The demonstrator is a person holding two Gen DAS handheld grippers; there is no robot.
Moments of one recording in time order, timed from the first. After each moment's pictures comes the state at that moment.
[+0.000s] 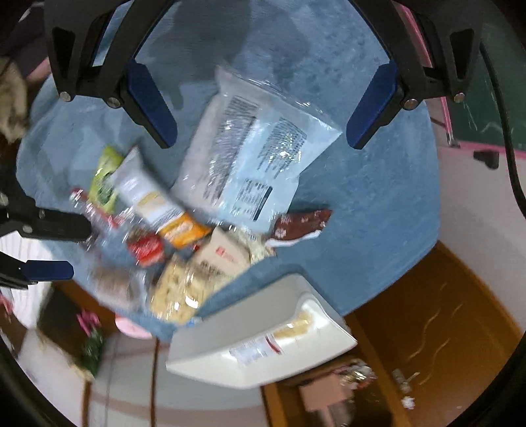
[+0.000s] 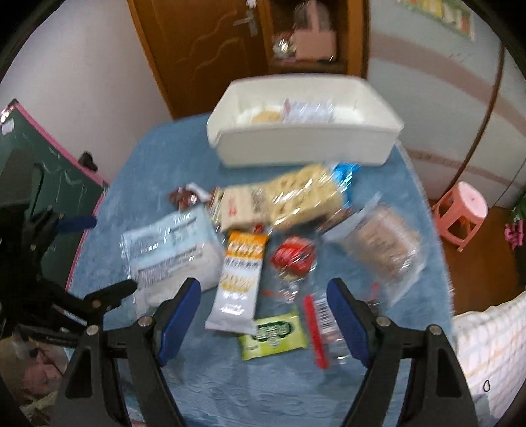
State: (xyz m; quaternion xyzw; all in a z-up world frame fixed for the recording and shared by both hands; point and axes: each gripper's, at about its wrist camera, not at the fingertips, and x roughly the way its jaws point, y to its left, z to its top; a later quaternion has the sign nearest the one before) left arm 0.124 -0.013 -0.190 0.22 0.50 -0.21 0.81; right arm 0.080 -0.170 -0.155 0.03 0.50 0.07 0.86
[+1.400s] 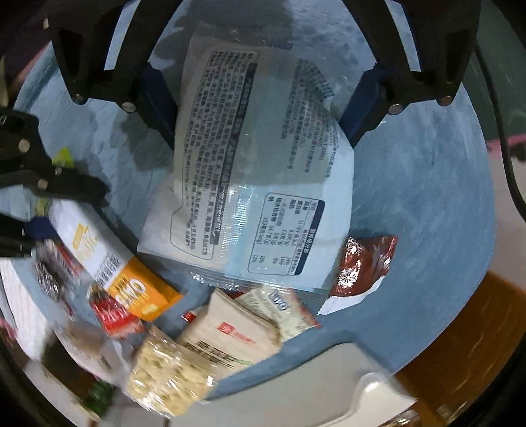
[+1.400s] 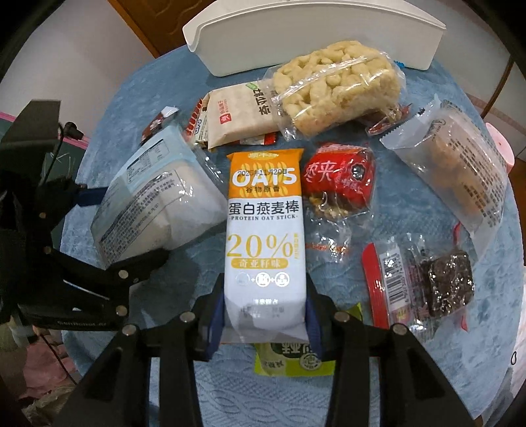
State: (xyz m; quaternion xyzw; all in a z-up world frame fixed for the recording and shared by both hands) left arm 0.163 -0.025 -0.281 0.22 0.59 -0.23 0.74; right arm 0.091 -0.157 -0.248 0.08 0.62 0.08 0.78
